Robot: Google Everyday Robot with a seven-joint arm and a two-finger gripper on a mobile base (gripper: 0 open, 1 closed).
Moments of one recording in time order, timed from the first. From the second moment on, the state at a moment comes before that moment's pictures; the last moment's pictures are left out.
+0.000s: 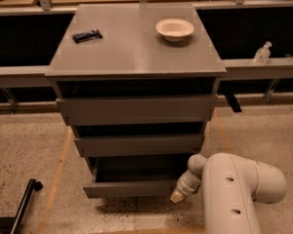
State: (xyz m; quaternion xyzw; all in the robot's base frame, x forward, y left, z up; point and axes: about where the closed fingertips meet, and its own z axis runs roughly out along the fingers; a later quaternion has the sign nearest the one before) arm 0.553 -0.149 0.172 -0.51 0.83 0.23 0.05
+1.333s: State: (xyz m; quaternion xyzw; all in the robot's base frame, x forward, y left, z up) arm 0.641 -0.149 0.161 -0.54 0.82 0.15 0.12
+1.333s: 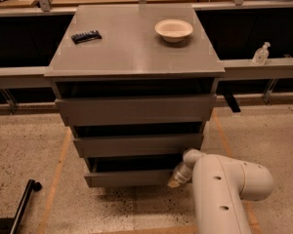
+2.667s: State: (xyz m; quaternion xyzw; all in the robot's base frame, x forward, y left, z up) arm 0.668 -0.151 0.163 -0.53 0.82 0.12 0.16
